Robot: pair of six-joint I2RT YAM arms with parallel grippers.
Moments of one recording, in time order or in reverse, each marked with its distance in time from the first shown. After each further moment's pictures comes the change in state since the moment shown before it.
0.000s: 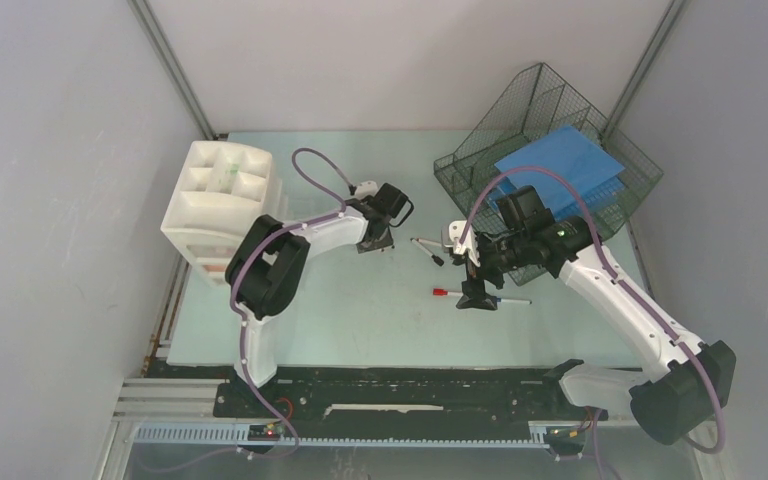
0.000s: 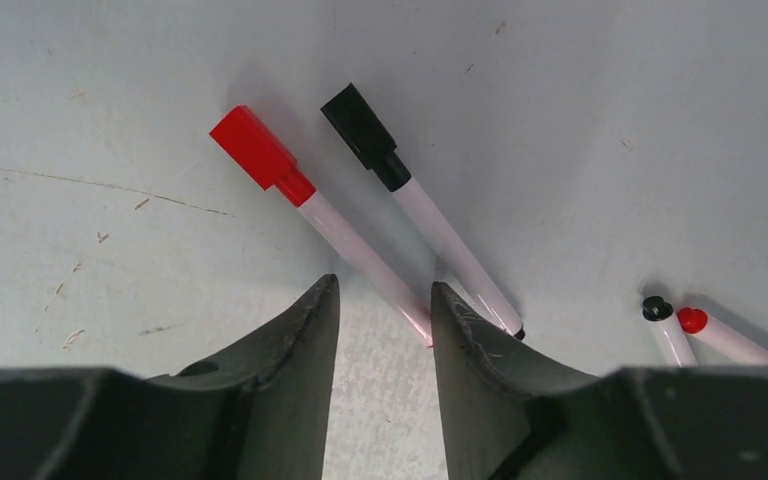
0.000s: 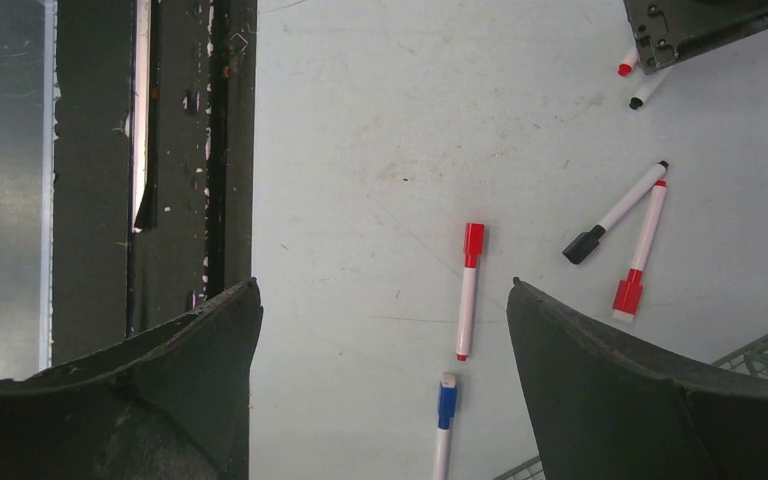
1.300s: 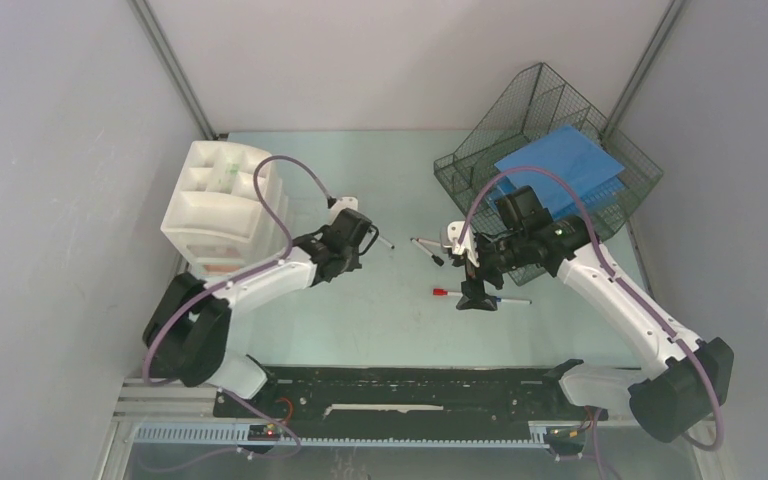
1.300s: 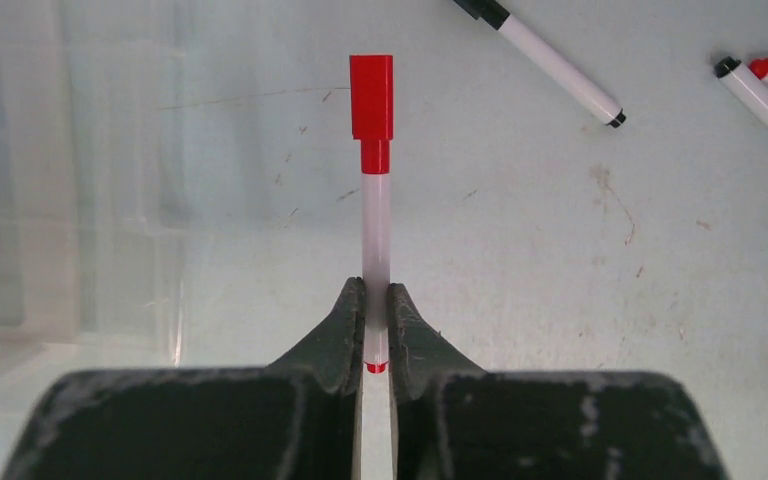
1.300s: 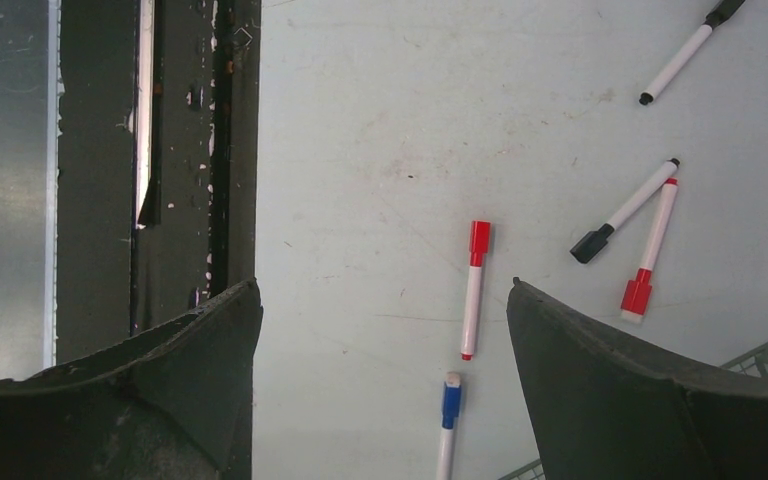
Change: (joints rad) left arm -0.023 -0.487 -0.443 0.135 -0.012 0.308; right arm 0.002 0.011 0.000 -0.008 0.000 -0.005
